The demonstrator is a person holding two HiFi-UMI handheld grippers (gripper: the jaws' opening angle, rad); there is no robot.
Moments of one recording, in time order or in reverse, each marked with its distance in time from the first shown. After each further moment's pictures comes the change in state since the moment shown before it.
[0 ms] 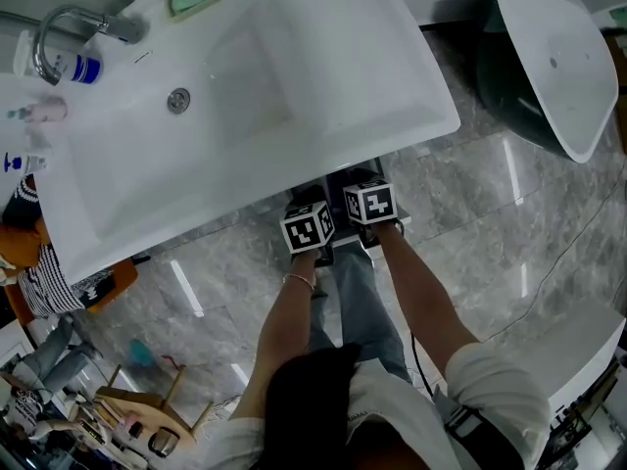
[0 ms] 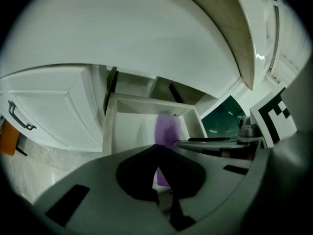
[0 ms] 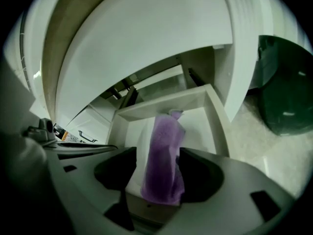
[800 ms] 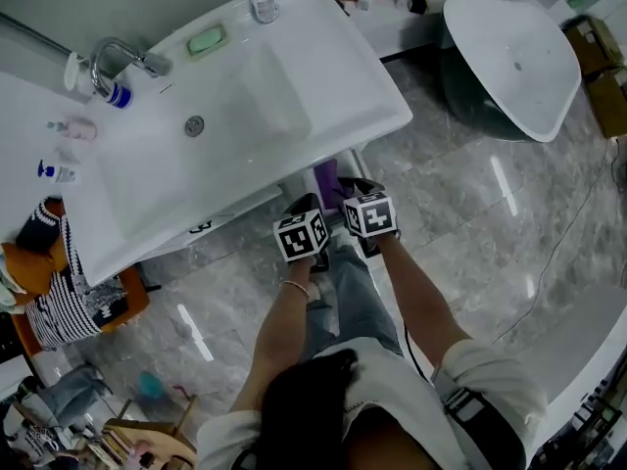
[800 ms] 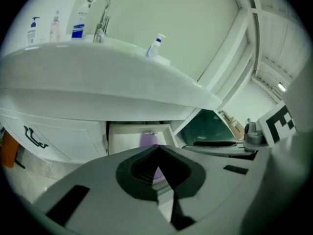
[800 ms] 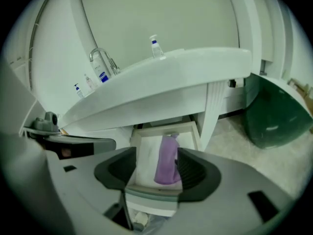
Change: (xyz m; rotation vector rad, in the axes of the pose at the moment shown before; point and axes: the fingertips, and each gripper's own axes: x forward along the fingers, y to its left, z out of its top) left arm -0.109 -0.047 0.034 0.084 -0.127 -0.085; right arm -0.125 0.039 0.022 -0.057 -0.162 -0.097
